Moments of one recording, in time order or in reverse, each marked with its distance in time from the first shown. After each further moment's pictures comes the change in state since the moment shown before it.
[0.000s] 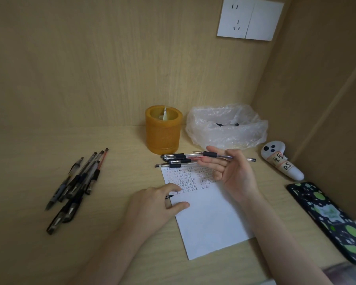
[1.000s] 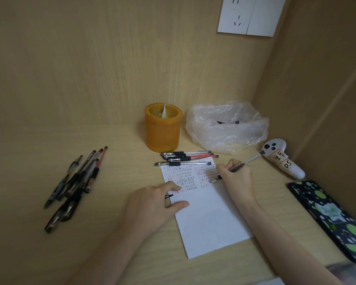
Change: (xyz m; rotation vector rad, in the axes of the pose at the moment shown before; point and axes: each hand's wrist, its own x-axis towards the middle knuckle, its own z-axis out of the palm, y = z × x) left_hand -0.001 -0.001 0.001 0.015 -0.013 -0.017; right_hand -0.004 0.027 -0.013 -0.736 0.489 -0.242
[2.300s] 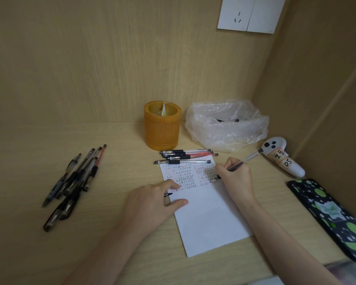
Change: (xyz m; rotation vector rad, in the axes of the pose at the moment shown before) left_hand 0.001 -0.001 0.001 -0.005 0.008 0.011; right_hand 0.000 0.001 0.001 0.008 -0.017 -0.039
